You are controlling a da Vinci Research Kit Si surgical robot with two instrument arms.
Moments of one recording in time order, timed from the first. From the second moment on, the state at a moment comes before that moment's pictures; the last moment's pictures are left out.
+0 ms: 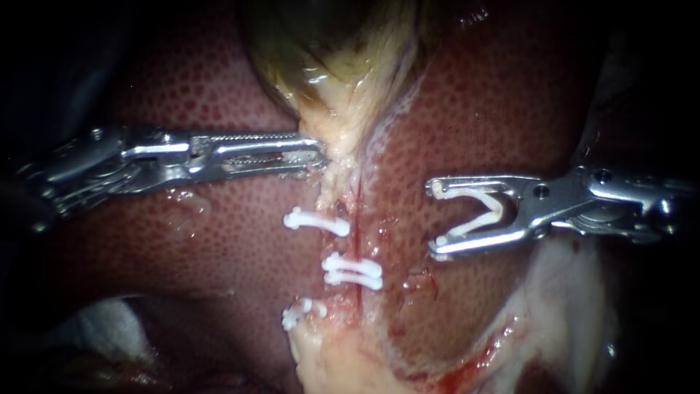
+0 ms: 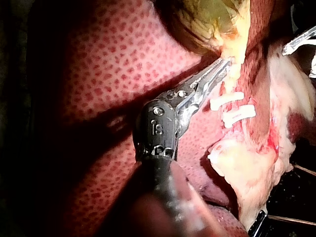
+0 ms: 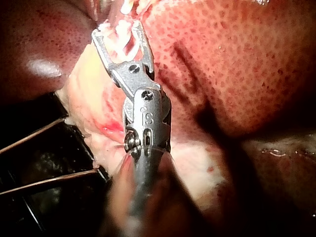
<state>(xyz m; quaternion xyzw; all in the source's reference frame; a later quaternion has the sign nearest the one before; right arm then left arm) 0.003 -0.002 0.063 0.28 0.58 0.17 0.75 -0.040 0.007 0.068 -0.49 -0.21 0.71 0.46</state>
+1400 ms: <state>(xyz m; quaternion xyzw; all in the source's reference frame) 0.013 -0.004 0.073 0.28 0.57 0.18 0.75 -0.030 0.011 0.059 -0.51 -0.18 0.69 0.48</state>
